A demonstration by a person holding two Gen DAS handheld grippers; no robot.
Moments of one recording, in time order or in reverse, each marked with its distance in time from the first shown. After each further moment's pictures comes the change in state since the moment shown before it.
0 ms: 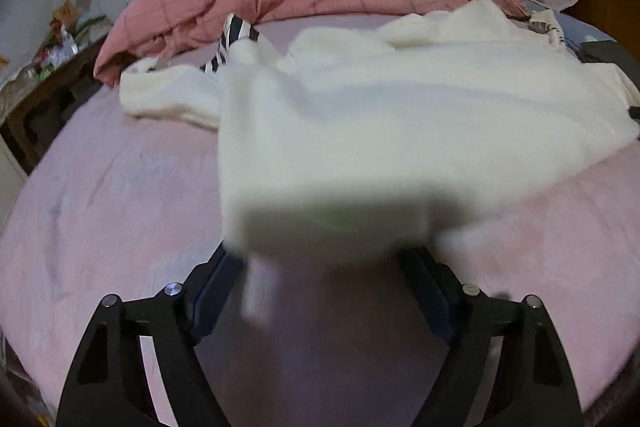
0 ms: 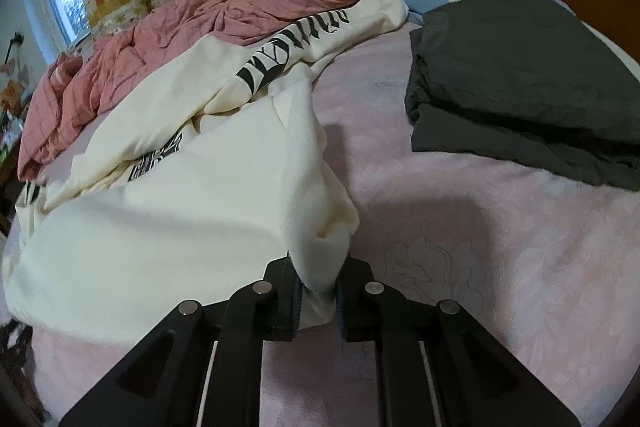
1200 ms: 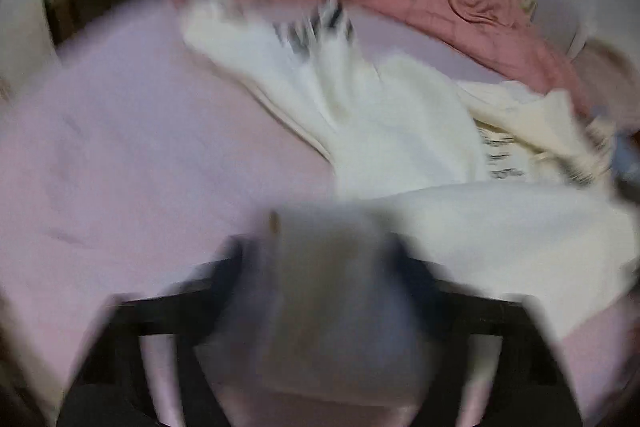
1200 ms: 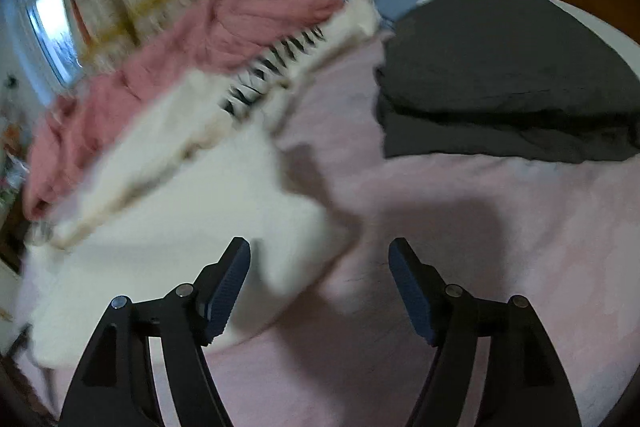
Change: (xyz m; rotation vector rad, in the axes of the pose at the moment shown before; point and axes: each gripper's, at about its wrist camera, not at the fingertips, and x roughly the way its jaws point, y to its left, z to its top) left arm 0.008 0.053 0.027 -0.480 0.140 -0.090; right arm 0.006 -0.018 0.003 0.040 0.064 0.031
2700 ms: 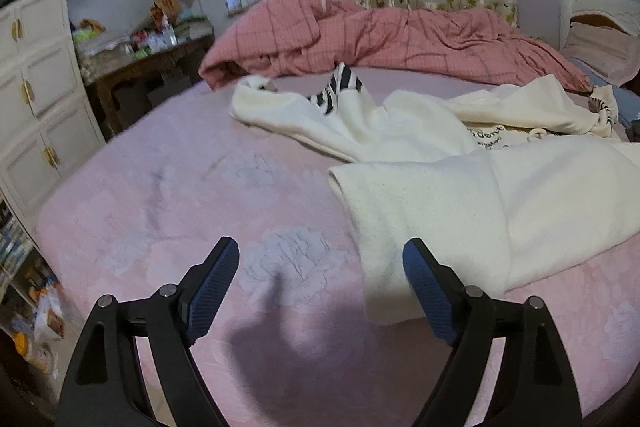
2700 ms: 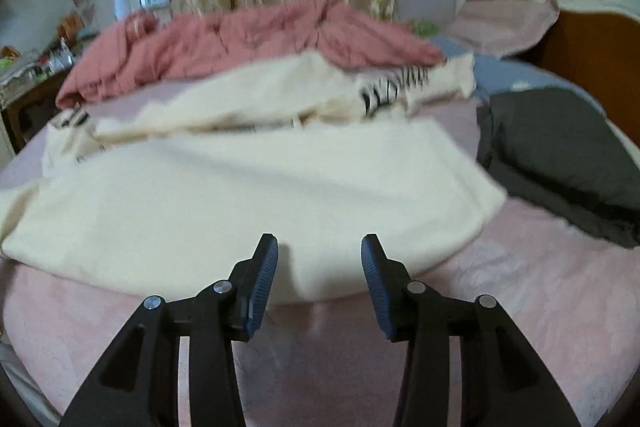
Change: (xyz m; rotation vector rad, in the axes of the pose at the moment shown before) left arm -0.072 -0.015 -0.082 0.230 -0.326 0.258; right arm -0.040 0.095 -0.064 -0.295 -0.182 0.009
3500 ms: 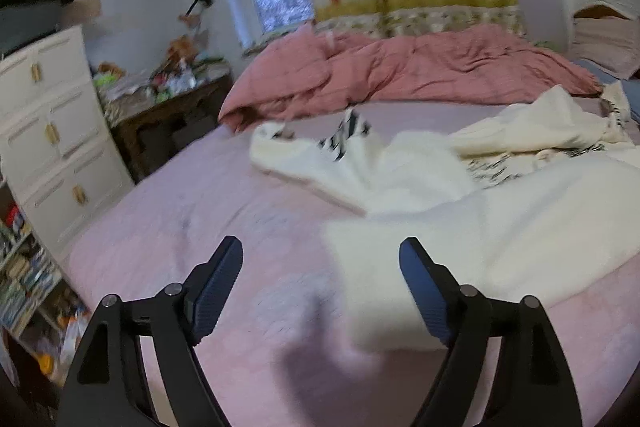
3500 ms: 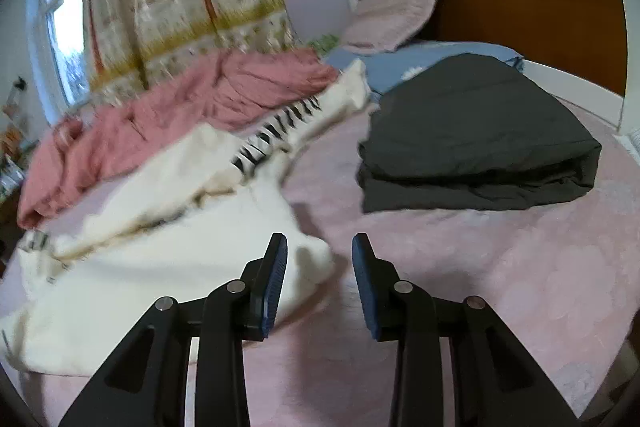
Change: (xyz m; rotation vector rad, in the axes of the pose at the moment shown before) left arm -0.022 -0.018 0.021 0.062 -0.117 0.129; right arm -0.046 -0.106 0.010 0.353 -0.197 -0.060
